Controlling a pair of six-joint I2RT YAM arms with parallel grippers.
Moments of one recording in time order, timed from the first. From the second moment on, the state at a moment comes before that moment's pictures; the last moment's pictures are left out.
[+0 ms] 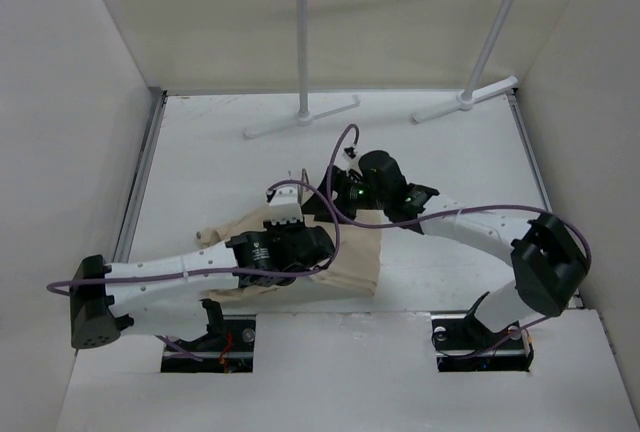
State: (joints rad) left arm -1.25 1.13 0.90 -0.80 -0.85 -1.11; right arm 0.77 1.49 0.99 0.05 -0.40 1.04
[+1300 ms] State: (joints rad) left arm -1.25 0.72 0.81 -0.63 -0.89 -1.11; right arm 0.72 1.58 1.14 0.18 -0.40 1.27
